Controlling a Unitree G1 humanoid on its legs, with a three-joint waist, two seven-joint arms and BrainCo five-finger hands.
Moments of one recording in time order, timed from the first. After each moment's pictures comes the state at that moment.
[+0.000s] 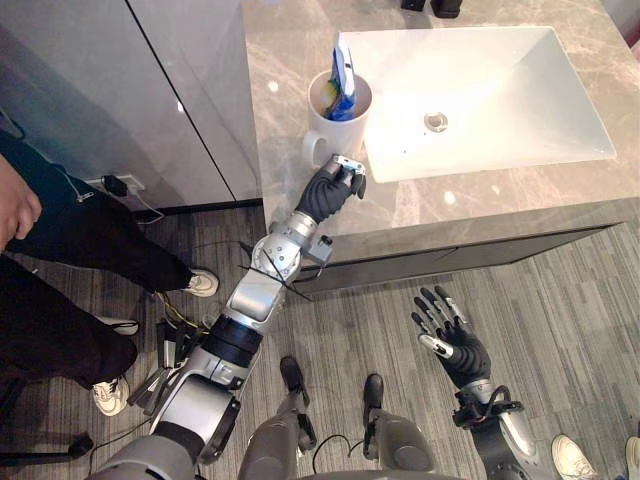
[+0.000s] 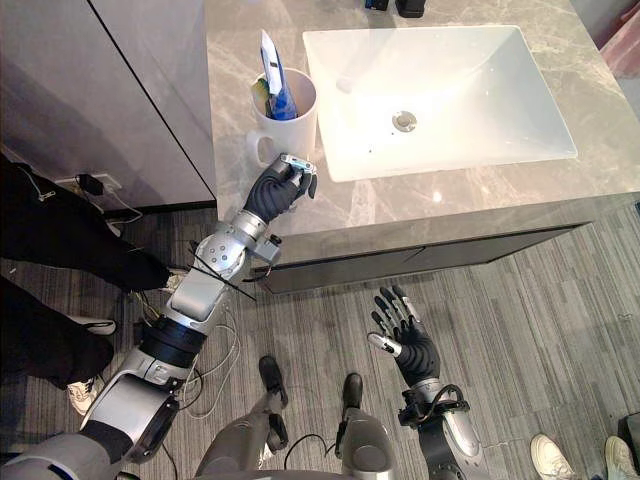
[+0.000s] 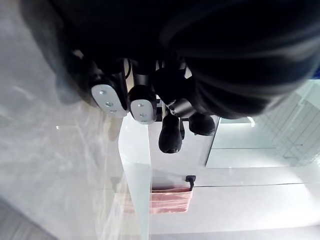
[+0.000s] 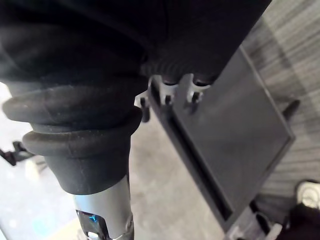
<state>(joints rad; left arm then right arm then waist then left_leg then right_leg) -0.65 0.21 -0.30 0.20 -0.14 -0.08 -0.08 0.42 -0.13 0.03 -0.26 0.62 -0.01 0.26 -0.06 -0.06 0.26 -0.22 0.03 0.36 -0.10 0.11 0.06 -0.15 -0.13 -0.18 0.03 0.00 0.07</state>
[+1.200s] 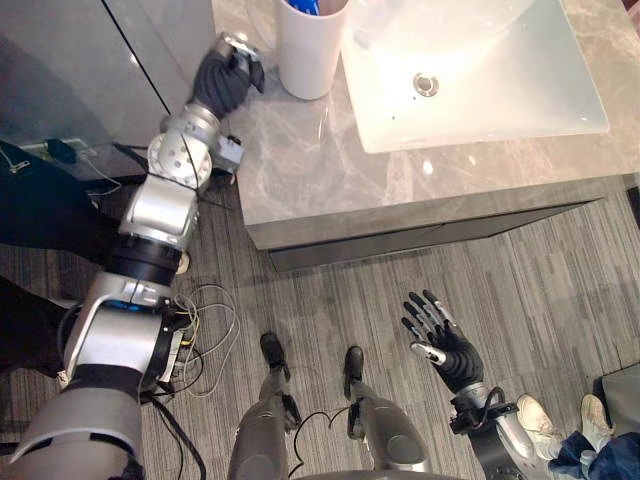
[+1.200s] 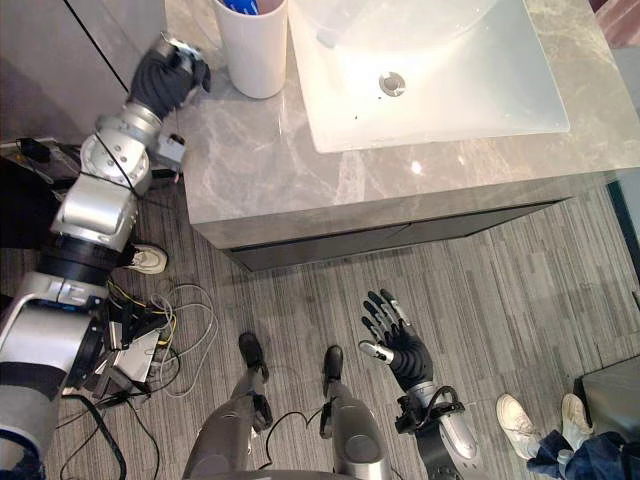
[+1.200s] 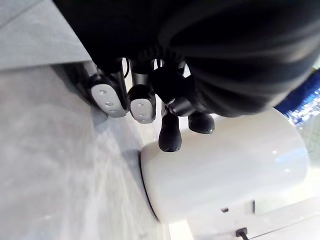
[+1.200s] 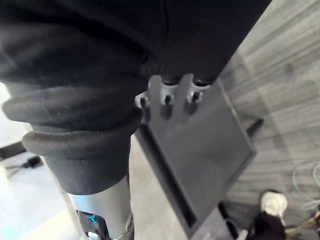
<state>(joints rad) -0.91 0.57 -0.21 0.35 -0.15 -0.05 -0.02 0.43 -0.16 0.08 -0.25 0.61 -0.02 0.30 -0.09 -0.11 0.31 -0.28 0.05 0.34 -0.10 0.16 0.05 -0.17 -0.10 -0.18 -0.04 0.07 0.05</state>
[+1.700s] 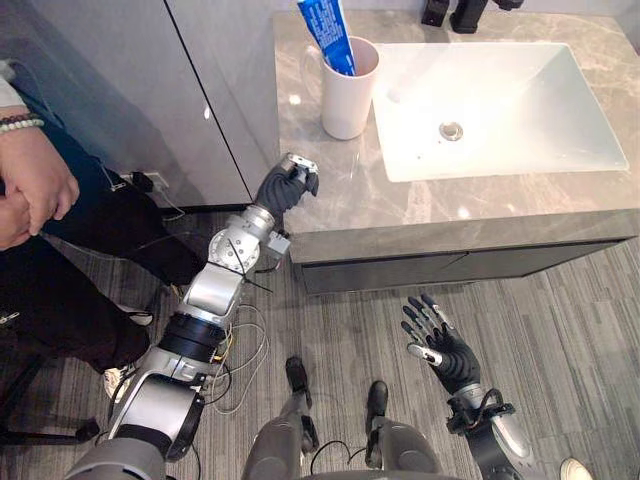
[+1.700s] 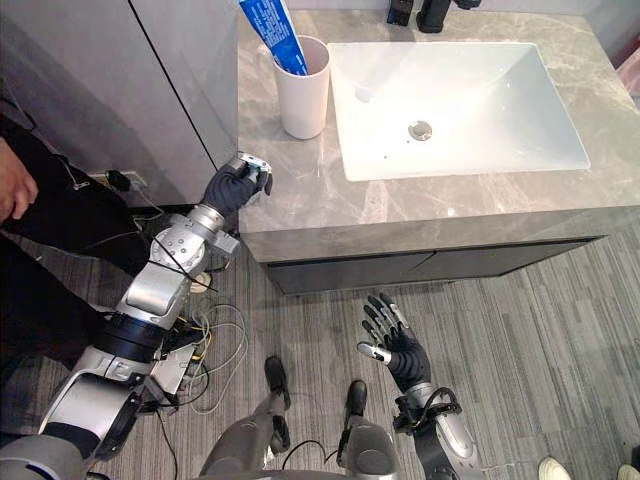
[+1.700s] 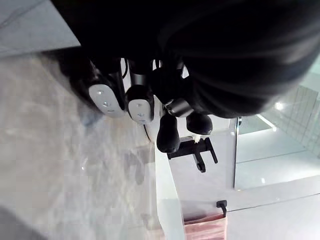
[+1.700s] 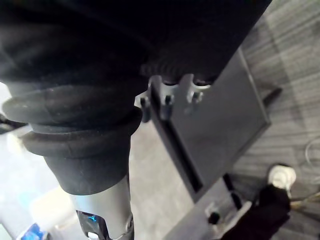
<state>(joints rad) -0.60 0.39 -0.26 0.18 -0.15 -0.05 -0.09 0.42 -0.16 0.08 -0.22 0.59 -0.02 0.28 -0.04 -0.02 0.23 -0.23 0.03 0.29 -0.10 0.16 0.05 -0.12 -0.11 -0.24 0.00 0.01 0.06</state>
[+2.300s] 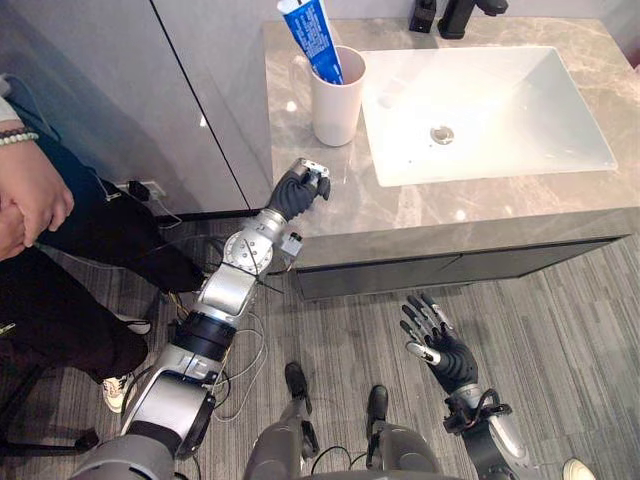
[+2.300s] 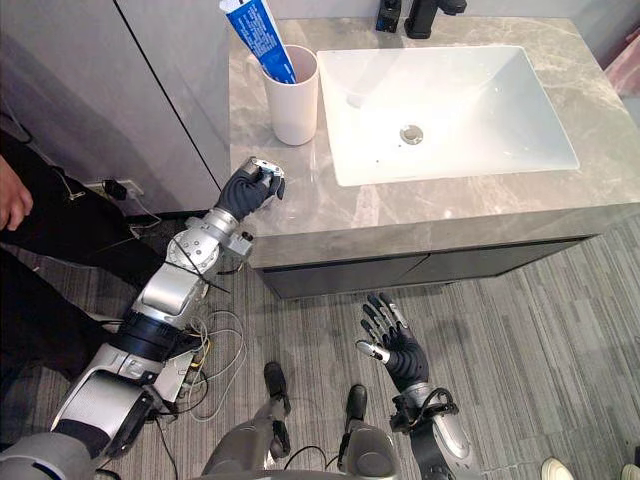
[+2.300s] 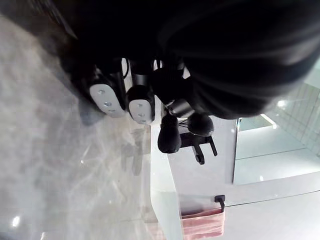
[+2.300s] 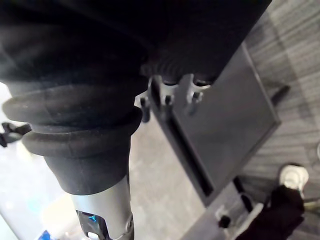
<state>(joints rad) -0.66 0.34 -0.27 0.27 -0.14 -0.06 -0.06 0.42 -0.13 0.08 -0.22 0.58 -0.02 0.28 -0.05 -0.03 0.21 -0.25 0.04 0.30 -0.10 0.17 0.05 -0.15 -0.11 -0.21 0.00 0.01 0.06</state>
